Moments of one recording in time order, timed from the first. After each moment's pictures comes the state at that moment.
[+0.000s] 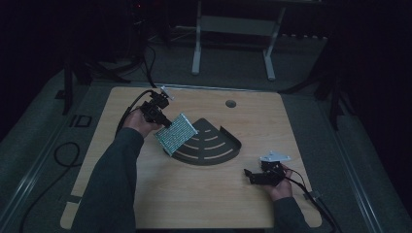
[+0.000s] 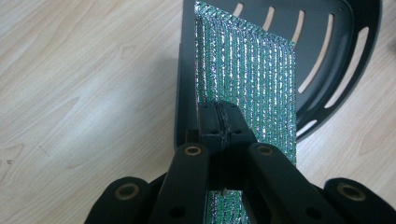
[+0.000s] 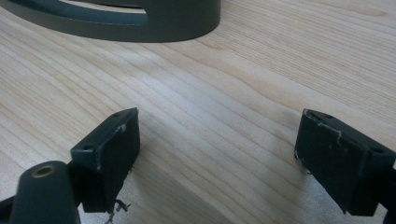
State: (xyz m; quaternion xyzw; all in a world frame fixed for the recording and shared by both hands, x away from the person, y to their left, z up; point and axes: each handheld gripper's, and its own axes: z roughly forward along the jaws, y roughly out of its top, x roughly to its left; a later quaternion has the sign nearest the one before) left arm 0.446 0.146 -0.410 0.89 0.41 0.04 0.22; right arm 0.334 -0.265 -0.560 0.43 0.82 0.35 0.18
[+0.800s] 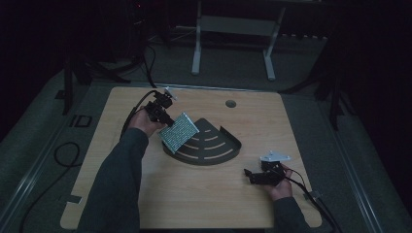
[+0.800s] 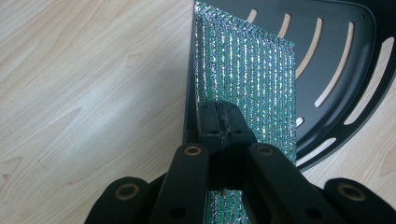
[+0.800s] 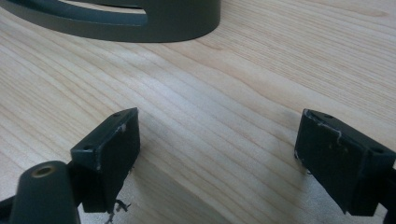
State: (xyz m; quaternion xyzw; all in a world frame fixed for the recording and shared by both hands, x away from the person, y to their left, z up) left arm 0.459 0.139 -0.424 0.88 0.41 0.05 0.21; right arm 0.334 -0.265 -0.560 0.42 0.82 0.35 0.18
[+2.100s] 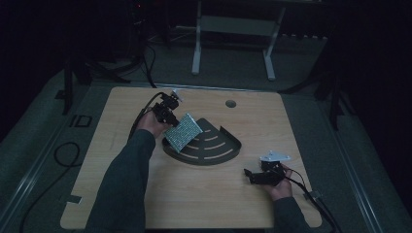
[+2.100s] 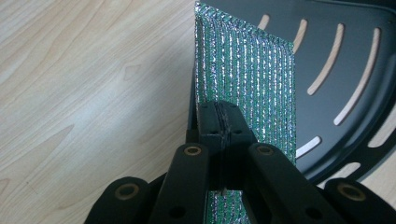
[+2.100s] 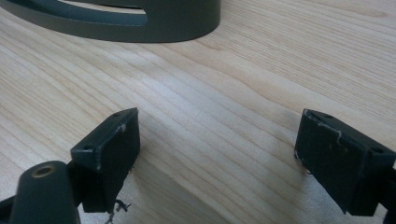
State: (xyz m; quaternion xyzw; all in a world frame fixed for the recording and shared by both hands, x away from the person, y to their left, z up) left arm 0.473 0.121 -0.443 0.88 0.42 0.06 0.20; right arm 0.335 -0.265 -0.560 0.42 0.82 0.35 0.18
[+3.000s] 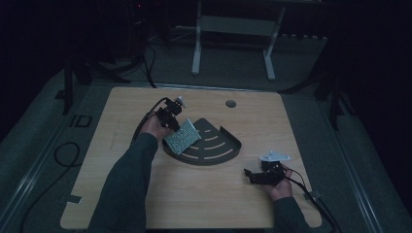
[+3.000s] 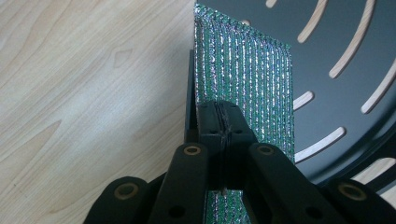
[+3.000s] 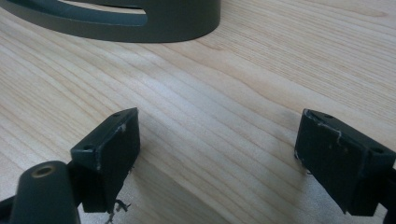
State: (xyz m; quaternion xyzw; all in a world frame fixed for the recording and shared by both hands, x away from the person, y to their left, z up) left arm 0.473 0.110 -0.465 0.90 0.41 0.07 0.16; right arm 0.335 -0.265 -0.560 0.42 0.82 0.35 0.18
